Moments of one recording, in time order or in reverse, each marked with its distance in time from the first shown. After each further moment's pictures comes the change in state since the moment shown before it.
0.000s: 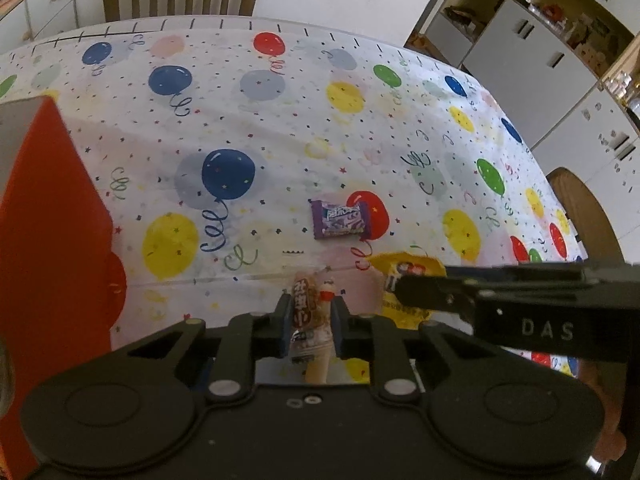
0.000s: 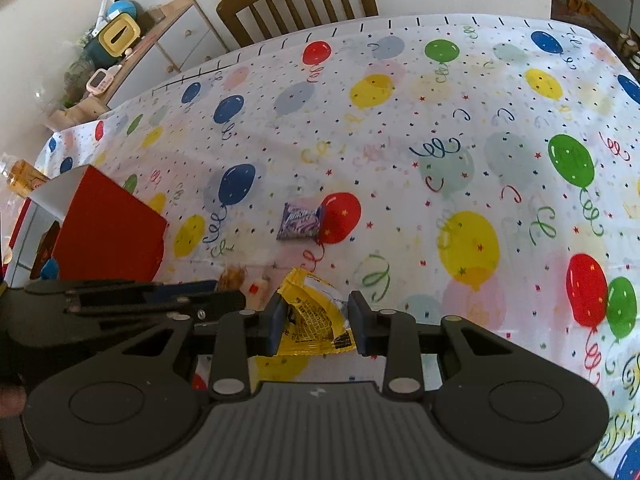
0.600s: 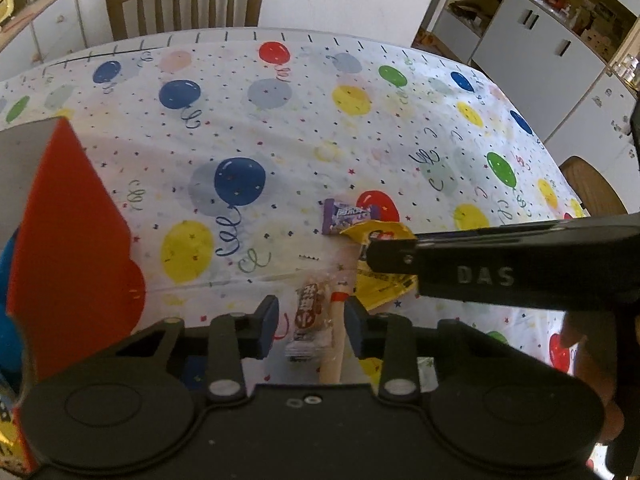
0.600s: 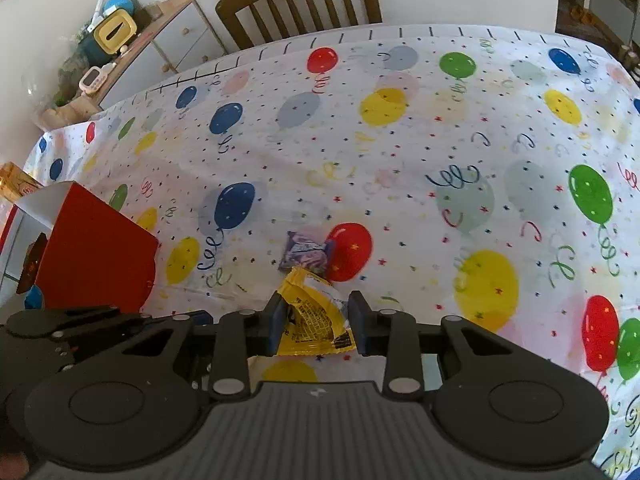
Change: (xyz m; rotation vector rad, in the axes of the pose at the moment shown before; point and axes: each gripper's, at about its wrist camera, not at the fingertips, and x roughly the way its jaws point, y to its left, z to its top) left arm -0.002 -0.009 -0.002 0.056 -0.009 0.072; right arm 0.022 0.004 0.026 -0.016 0.002 -0.028
